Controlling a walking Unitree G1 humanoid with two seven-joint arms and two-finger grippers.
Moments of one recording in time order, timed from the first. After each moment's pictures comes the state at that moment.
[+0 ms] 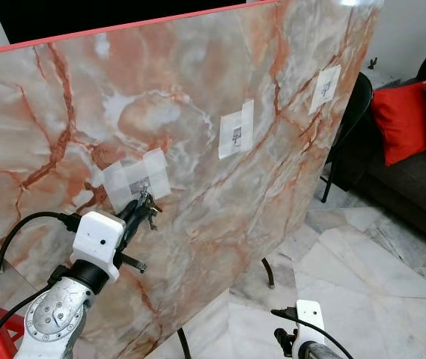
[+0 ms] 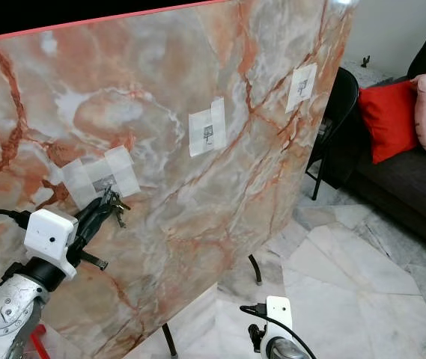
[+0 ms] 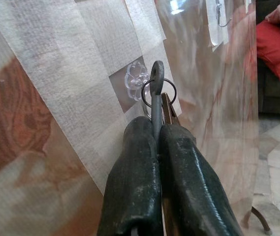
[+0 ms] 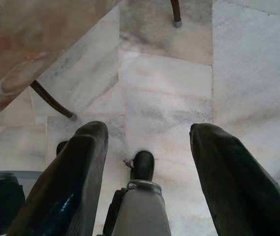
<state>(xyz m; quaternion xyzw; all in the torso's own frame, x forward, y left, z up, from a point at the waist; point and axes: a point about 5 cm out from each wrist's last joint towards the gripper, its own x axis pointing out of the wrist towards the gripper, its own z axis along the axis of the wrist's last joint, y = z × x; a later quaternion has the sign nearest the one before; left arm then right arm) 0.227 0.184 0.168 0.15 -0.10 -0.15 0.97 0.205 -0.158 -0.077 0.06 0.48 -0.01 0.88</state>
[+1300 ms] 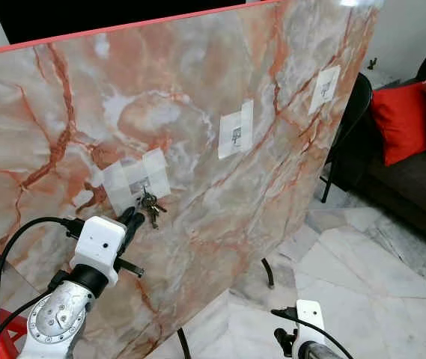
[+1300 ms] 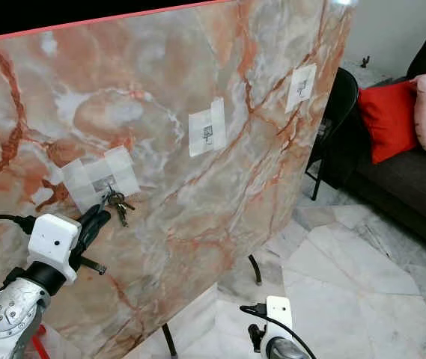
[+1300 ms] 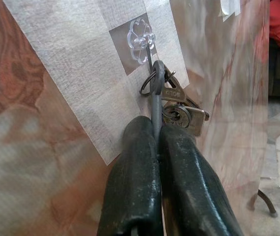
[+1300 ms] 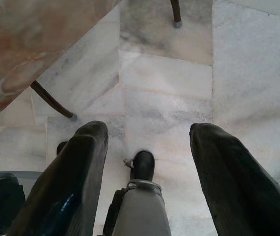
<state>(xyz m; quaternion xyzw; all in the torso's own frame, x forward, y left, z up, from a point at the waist) 0.228 0.188 0.156 0.17 -0.06 -0.14 0.97 0.205 -0.158 -0.077 0.06 0.48 -0.01 0.88</state>
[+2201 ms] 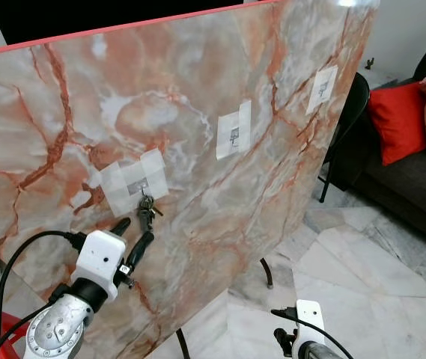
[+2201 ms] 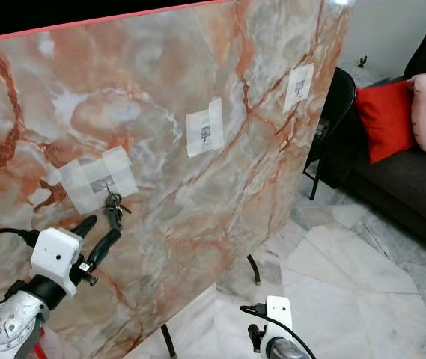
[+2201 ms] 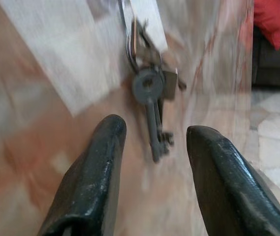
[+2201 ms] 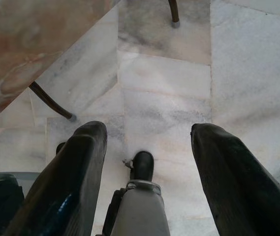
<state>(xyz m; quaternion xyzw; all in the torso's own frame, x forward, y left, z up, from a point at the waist) 0.215 0.195 0.129 0.16 -0.02 -0.16 0.97 0.205 -0.158 -0.077 0.06 0.48 -0.01 0.88</state>
